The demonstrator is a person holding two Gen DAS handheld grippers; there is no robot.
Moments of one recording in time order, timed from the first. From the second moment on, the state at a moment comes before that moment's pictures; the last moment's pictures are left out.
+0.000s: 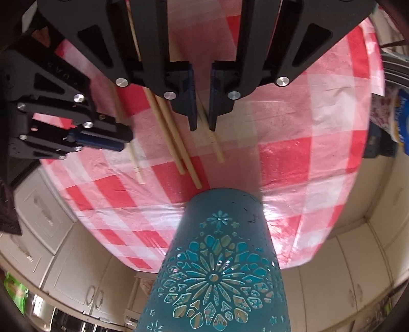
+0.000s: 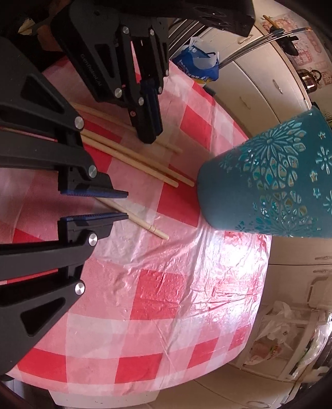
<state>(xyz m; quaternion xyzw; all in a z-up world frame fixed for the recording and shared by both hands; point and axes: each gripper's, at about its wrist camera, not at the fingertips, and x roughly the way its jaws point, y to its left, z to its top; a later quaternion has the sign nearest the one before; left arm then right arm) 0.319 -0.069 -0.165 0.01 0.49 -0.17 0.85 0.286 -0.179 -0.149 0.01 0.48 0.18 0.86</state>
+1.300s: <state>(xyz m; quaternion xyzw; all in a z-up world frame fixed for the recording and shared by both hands) 0.402 -0.026 0.043 -0.15 0.11 -0.18 0.97 0.278 -0.226 -0.163 0.15 0.44 0.15 0.87</state>
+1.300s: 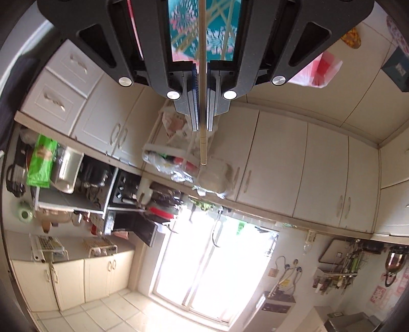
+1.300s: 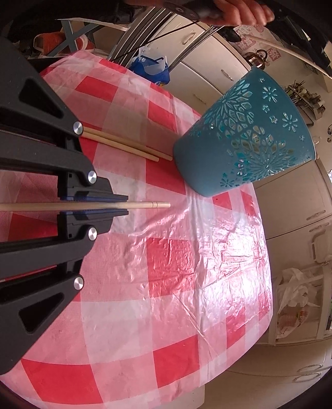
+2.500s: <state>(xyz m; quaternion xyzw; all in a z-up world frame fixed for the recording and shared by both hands) 0.324 0.036 -0.153 -0.21 0.31 -0.03 0.93 0.257 -0.249 -0.096 0.27 0.33 0.22 0.88</state>
